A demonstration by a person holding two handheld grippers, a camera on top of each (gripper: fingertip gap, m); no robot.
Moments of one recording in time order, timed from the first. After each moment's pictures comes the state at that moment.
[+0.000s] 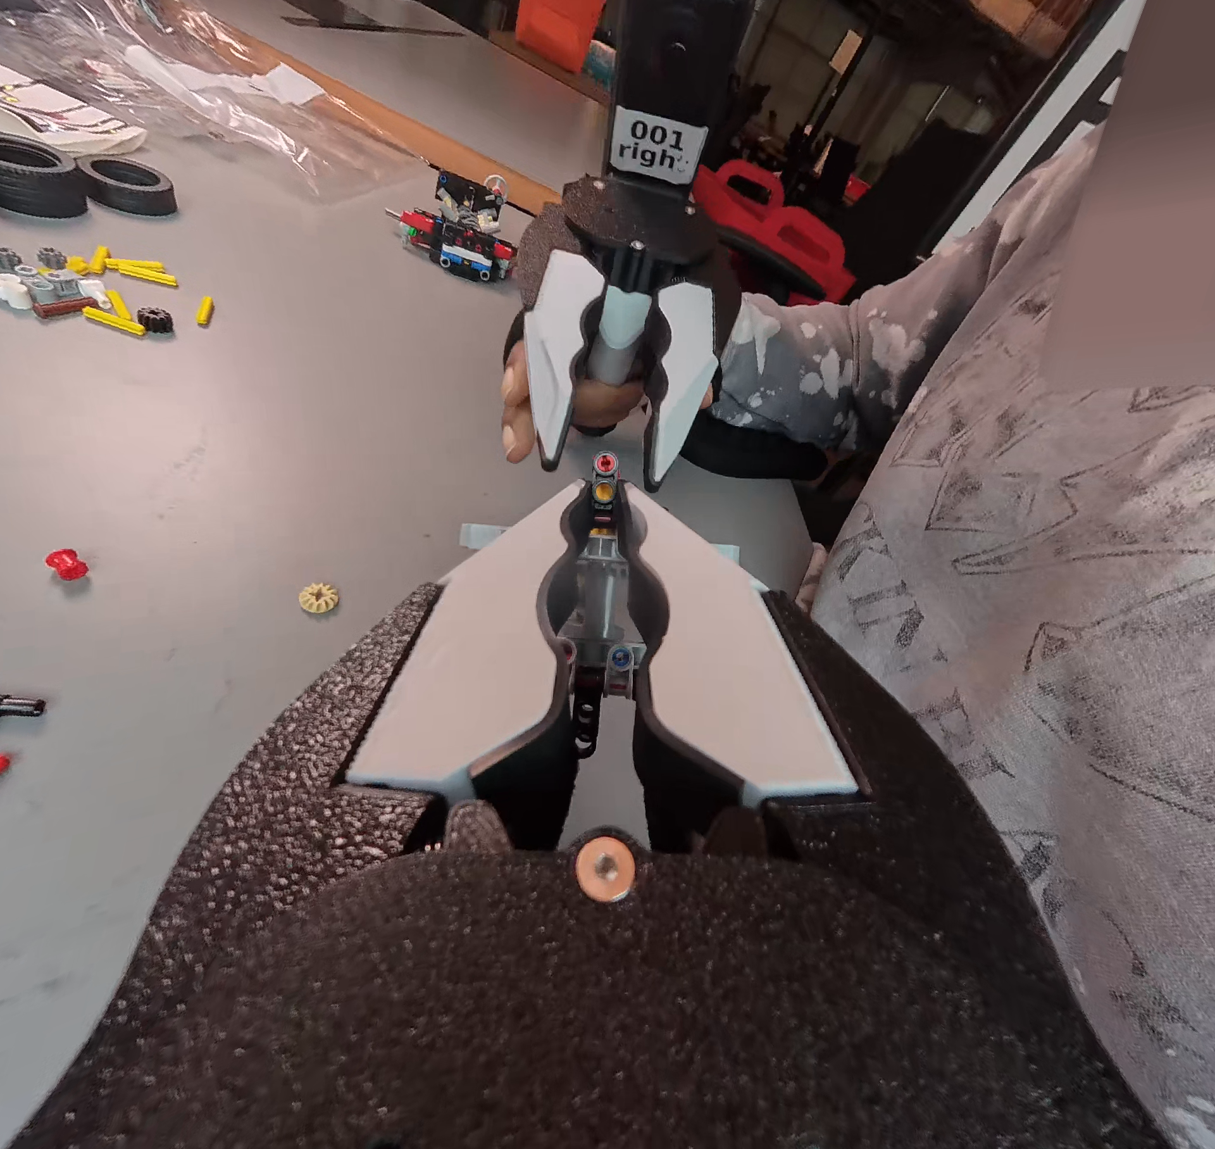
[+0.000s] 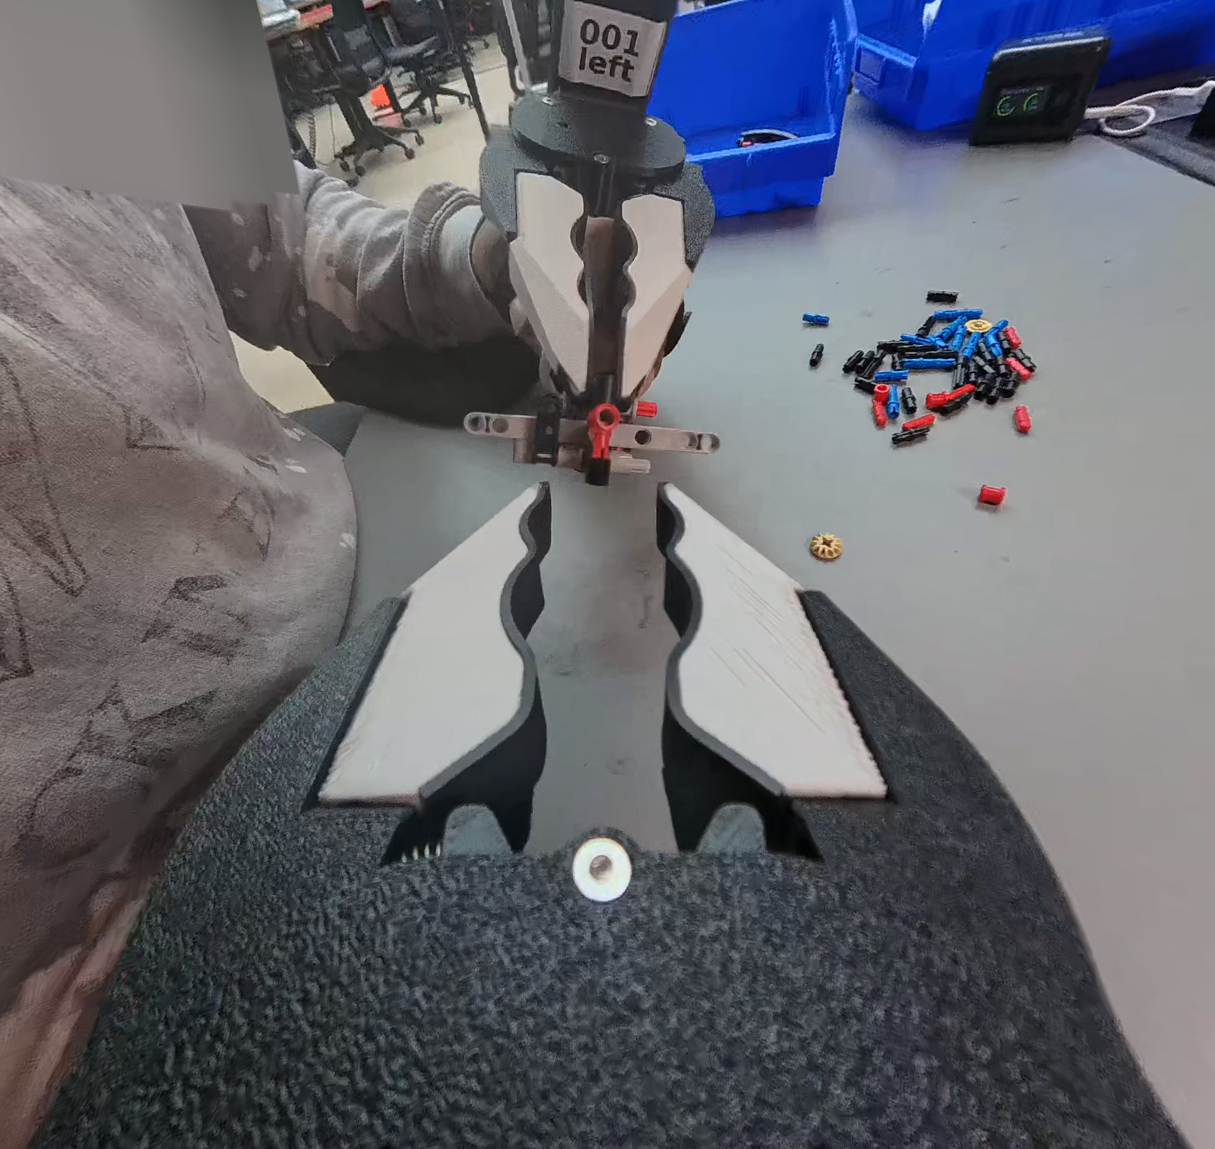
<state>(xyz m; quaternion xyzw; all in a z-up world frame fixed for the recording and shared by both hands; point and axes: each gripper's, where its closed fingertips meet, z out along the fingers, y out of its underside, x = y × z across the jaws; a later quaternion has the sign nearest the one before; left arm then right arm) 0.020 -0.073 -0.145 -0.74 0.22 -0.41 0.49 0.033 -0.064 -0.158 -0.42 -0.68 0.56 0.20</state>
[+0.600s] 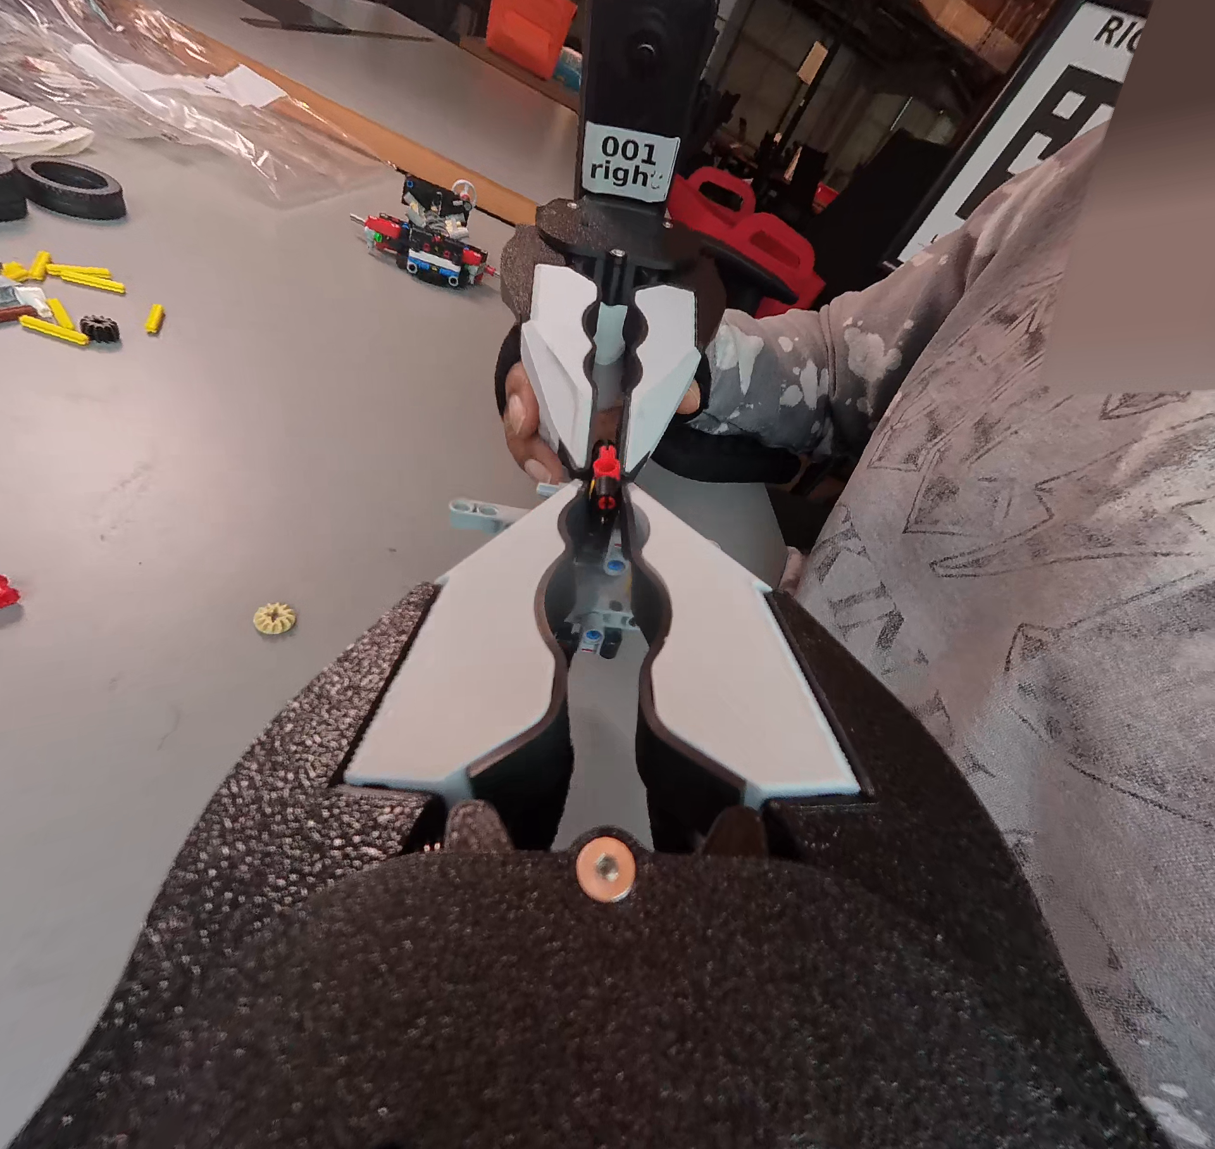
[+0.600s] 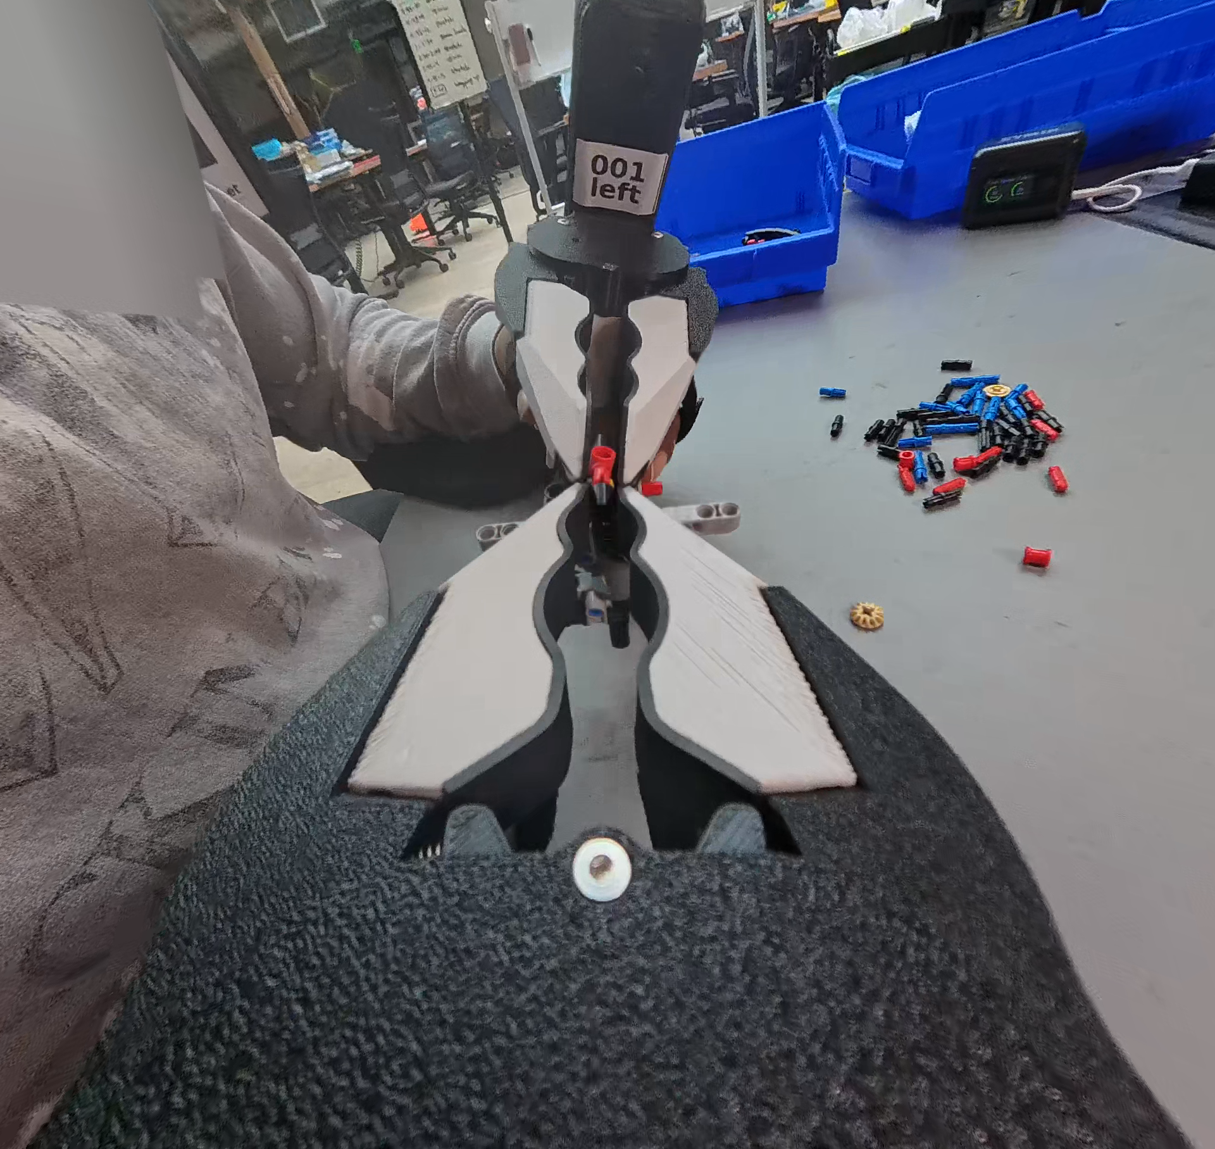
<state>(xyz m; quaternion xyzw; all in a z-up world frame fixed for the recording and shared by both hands) 0.029 -0.078 -0.140 -0.73 0.22 -0.43 0.49 0.023 -0.078 -0.138 -0.42 -0.63 0.61 0.21</state>
